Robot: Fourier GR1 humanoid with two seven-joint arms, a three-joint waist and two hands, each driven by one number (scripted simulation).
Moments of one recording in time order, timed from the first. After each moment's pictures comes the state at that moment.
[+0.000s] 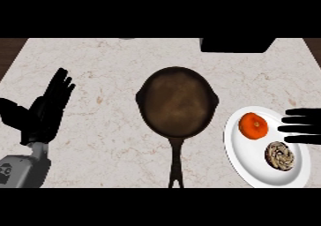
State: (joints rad) left arm -0.19 0.36 -0.10 -1.53 0.31 0.23 0.16; right arm -0.40 -1.21 0.56 -1.38 0.71 0.11 -1.06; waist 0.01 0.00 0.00
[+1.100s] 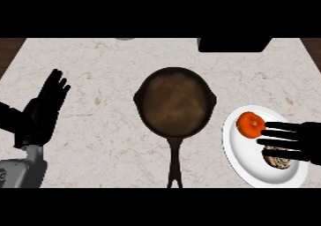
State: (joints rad) left arm -0.16 0.31 -0.03 -1.57 0.25 0.18 0.20; right arm -0.22 -1.03 0.42 -1.54 0.96 0.10 -0.98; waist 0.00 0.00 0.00
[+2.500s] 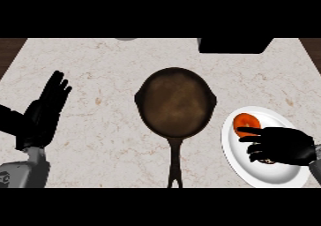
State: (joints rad) left arm -0.15 0.24 0.03 -1.59 0.18 0.12 0.21; right arm -0.24 -0.70 0.40 -1.34 1.28 0.09 -1.03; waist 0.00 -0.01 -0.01
